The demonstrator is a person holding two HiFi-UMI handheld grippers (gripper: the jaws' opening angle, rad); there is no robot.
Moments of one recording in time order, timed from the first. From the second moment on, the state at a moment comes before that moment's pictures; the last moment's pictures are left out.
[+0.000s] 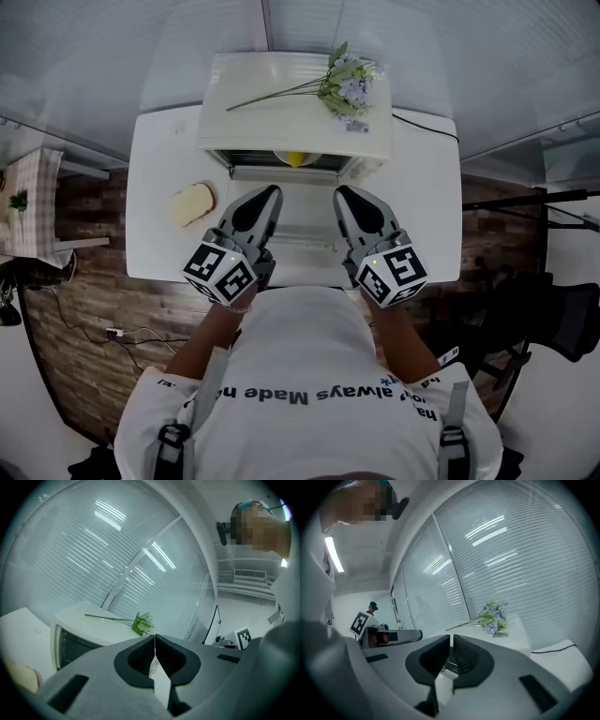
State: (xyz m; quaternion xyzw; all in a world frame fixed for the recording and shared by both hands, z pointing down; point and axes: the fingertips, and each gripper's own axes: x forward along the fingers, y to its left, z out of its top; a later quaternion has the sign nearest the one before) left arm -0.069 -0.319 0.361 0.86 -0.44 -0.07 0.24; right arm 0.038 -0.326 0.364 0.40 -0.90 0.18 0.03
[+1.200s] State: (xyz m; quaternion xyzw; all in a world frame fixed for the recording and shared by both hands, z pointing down) left arm -0.086 -0.283 0.290 0.86 -0.48 -0.07 0.15; right arm 0.042 -0.279 0.276 0.42 -0.90 0.06 0.04
